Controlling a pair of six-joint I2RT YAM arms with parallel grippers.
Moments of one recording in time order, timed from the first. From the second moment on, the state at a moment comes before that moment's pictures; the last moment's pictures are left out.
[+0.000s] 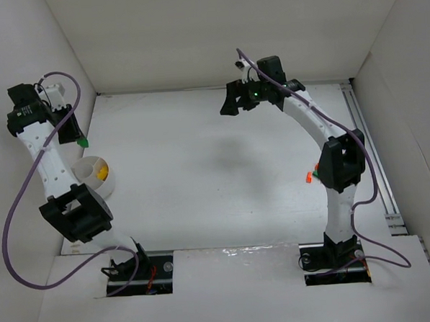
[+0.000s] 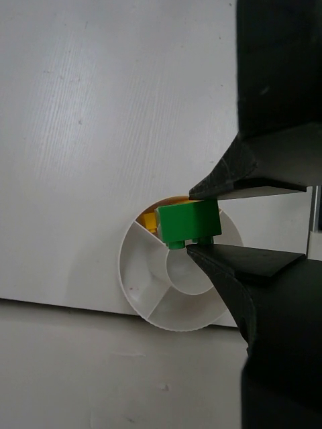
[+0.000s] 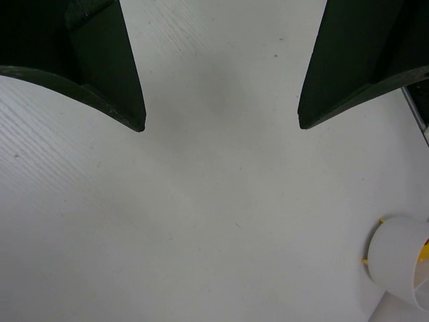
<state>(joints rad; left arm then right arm) 0.52 1.64 1.82 -1.12 0.29 0.19 0.38 2.05 1.94 -0.51 -0.57 0.09</state>
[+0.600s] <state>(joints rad) 0.51 1.74 1.82 -1.16 0.21 0.20 0.33 2.09 1.96 -0.49 -0.61 0.14</state>
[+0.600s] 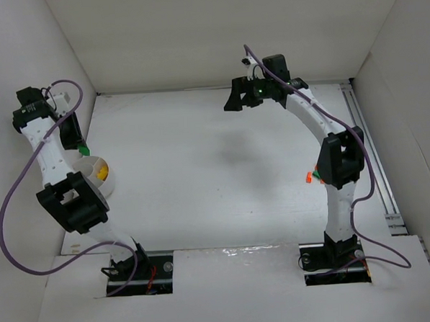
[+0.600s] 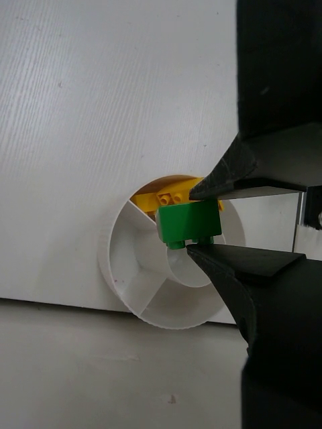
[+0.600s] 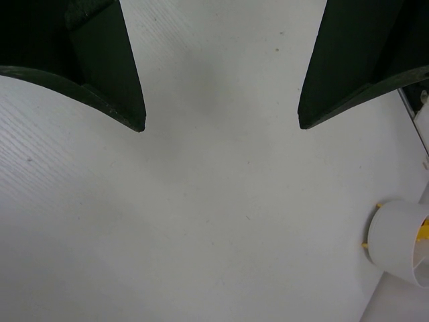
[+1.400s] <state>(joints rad) 0.46 1.86 1.82 -1.11 0.08 0.19 0.33 2.16 2.05 -0.51 -0.61 0.15</state>
